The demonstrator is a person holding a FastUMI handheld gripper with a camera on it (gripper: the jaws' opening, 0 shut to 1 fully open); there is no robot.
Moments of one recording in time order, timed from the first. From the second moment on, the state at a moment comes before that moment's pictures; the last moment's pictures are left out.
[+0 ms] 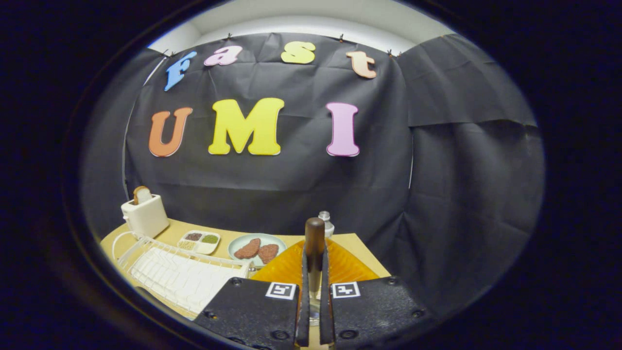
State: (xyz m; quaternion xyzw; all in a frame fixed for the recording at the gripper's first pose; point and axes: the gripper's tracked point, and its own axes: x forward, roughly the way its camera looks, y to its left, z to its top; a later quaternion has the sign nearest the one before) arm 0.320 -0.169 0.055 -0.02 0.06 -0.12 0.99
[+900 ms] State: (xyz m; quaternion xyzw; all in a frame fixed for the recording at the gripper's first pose) arm 0.178 -0.016 -0.066 -0.02 0.08 -0.07 0.99
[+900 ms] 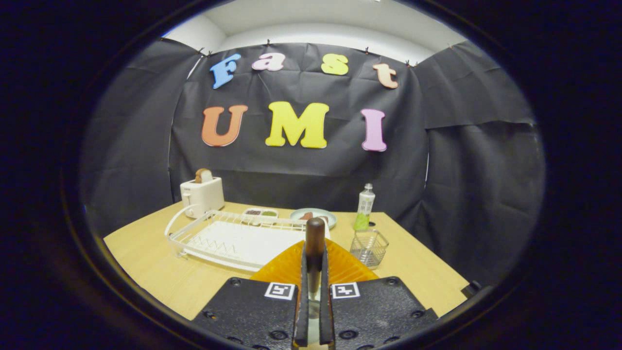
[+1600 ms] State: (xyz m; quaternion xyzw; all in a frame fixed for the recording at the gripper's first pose) arm 0.161 -0.017 -0.076 0.04 0.04 -0.08 1.00
